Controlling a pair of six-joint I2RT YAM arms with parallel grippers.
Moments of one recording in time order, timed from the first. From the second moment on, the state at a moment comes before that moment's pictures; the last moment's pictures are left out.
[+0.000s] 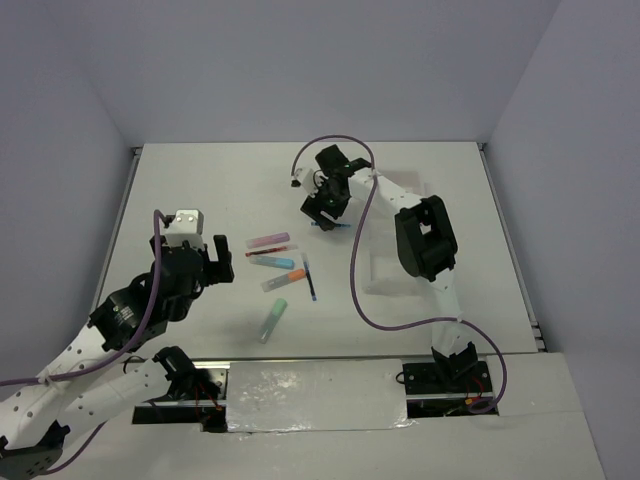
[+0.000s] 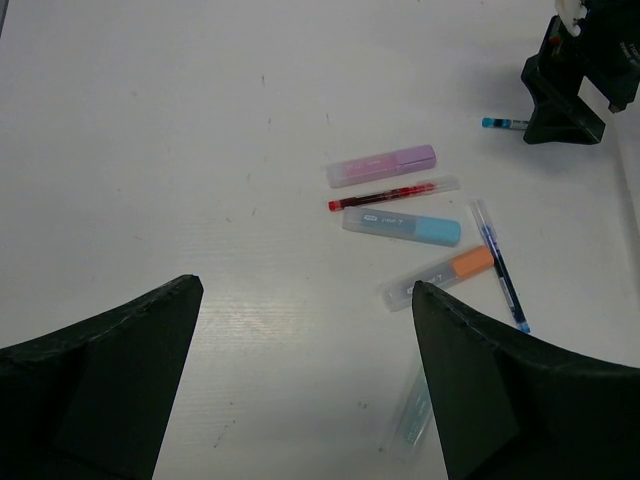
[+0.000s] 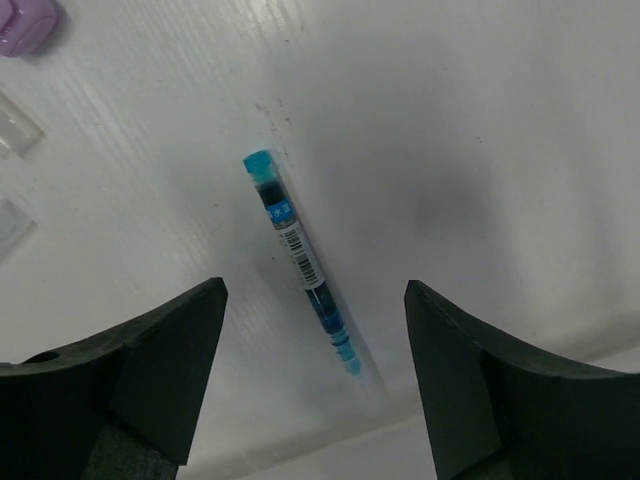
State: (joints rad) left arm -0.77 0.66 0.87 -0.73 -0.67 -0.42; right arm 0.51 2.26 1.89 -0.76 -0.18 -0.57
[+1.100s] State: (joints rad) left arm -0.77 0.66 0.87 -0.72 -0.65 -0.42; right arm 0.61 2.08 1.94 -0.70 -0.36 -0.62
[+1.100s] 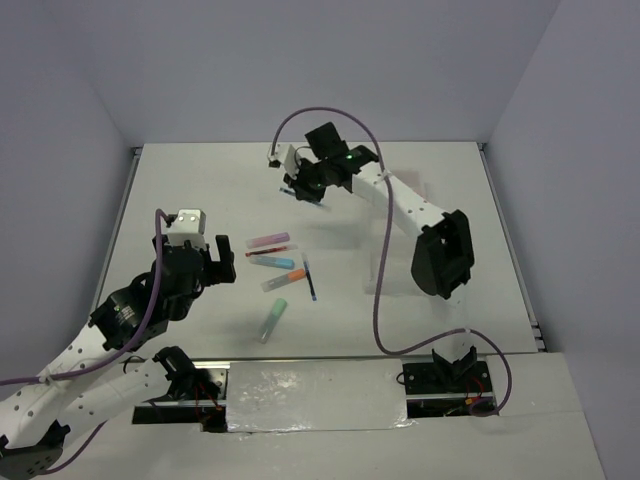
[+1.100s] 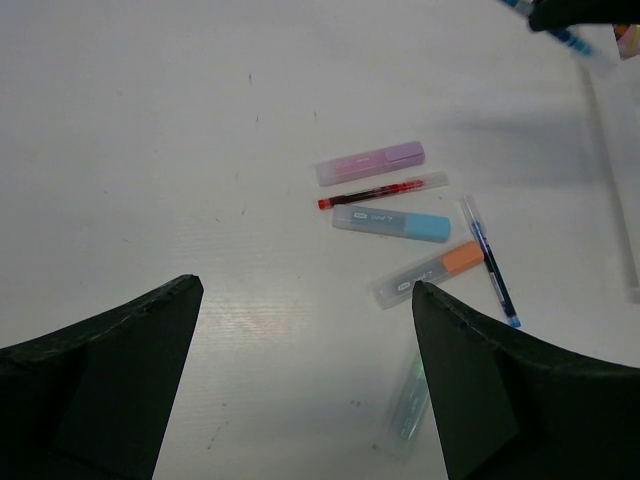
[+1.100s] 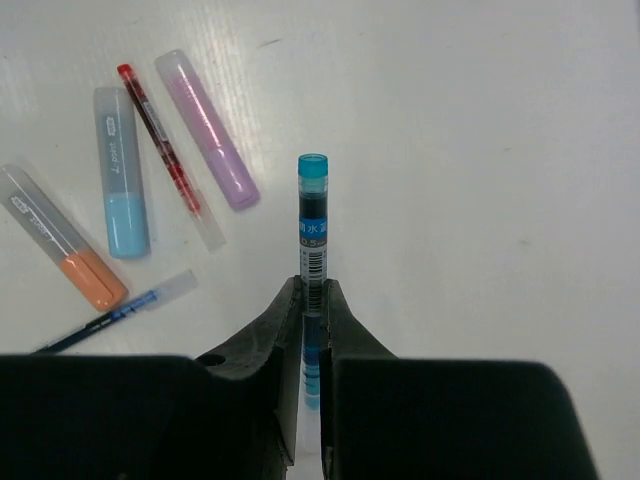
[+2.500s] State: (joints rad) left arm -0.77 0.68 0.87 -0.69 -0.59 -0.37; right arm 0.21 1.80 1.51 -0.67 -0.19 -0.62
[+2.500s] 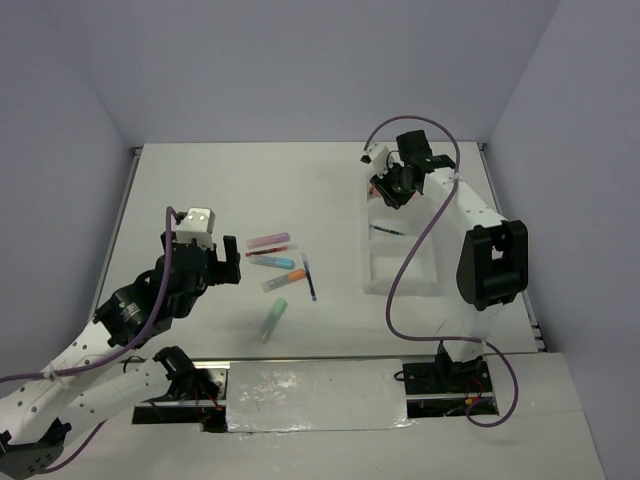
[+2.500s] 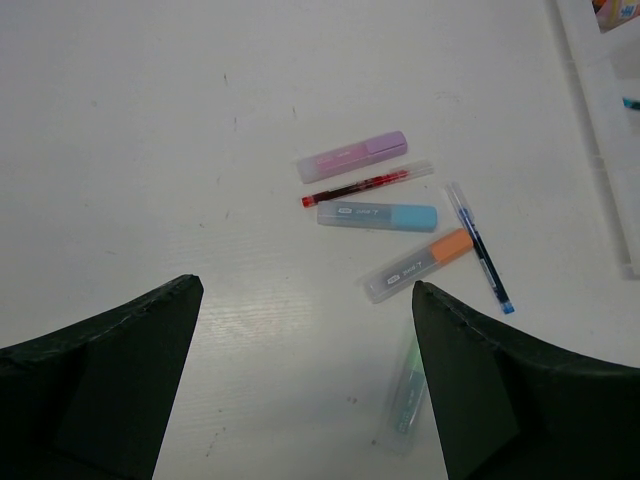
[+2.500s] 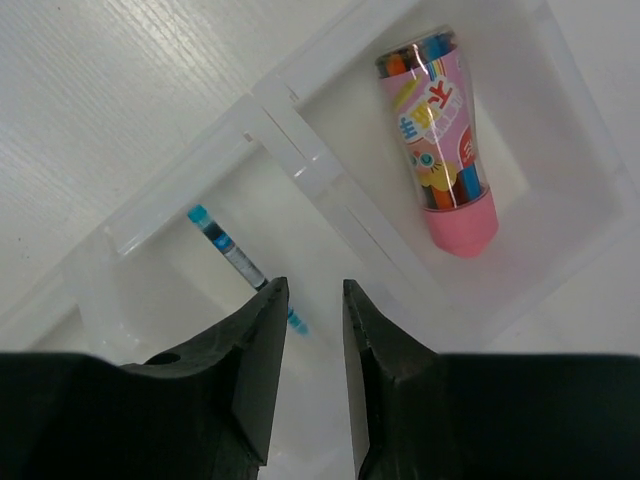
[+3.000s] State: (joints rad) left arm -0.75 0.68 0.87 -0.69 -0.62 -0.38; right arm 0.52 1.74 1.54 -0.58 -0.08 -0.24
